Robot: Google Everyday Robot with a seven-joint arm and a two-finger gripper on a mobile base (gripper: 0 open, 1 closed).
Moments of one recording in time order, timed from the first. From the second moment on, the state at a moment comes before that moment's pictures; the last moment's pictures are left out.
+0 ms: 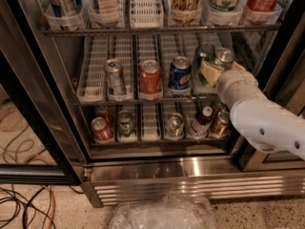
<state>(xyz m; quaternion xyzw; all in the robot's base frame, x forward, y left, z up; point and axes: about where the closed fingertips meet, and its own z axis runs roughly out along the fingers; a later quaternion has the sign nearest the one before) 0.659 -0.220 0.875 0.00 0.74 0.00 0.67</state>
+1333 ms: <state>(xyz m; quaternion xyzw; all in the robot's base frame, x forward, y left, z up) 0.649 -0.227 0.935 0.01 0.72 0.12 0.68</state>
